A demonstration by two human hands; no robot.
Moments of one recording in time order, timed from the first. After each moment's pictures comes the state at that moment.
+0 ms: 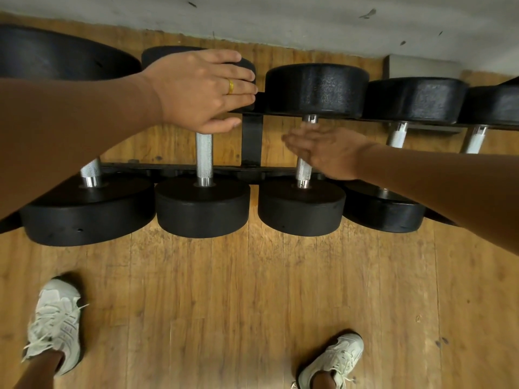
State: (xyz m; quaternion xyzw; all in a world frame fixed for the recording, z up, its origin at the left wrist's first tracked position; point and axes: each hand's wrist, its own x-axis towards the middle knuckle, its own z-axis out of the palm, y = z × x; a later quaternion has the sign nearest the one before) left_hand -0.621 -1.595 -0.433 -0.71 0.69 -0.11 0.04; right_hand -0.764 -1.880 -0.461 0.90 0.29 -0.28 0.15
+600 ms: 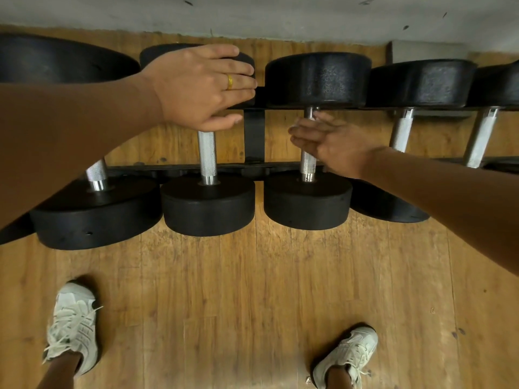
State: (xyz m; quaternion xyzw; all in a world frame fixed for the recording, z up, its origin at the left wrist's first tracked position) left_hand -0.621 -1.595 -0.433 -0.71 0.70 -0.11 0.04; right_hand -0.789 -1.878 -0.460 0.90 0.28 -0.26 0.22
